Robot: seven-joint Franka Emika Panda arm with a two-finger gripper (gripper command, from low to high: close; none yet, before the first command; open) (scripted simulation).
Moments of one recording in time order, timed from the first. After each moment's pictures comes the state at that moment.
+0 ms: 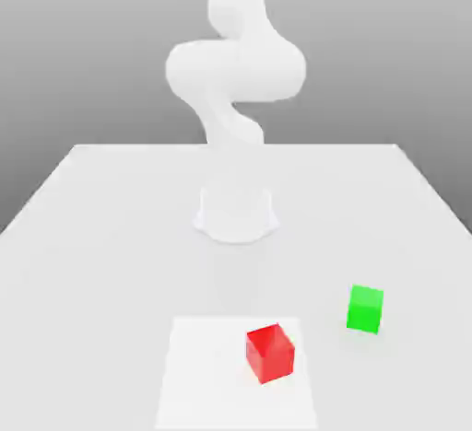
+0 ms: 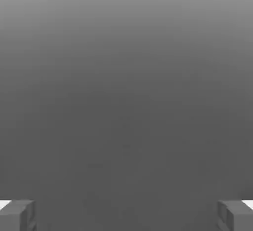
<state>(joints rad) 0.02 -0.71 -0.01 -2.34 0.00 2.35 0.77</state>
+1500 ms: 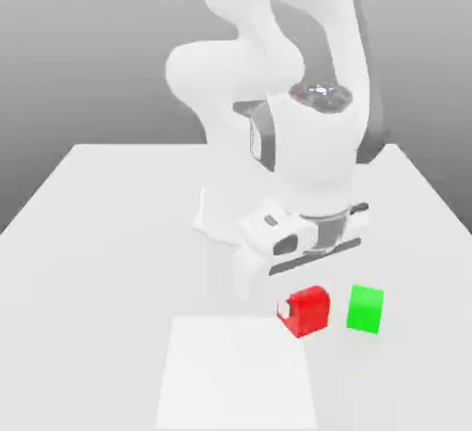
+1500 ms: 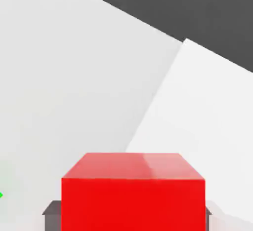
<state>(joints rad) 0.31 -0.07 0.10 -2.79 0.06 2.72 0.54</state>
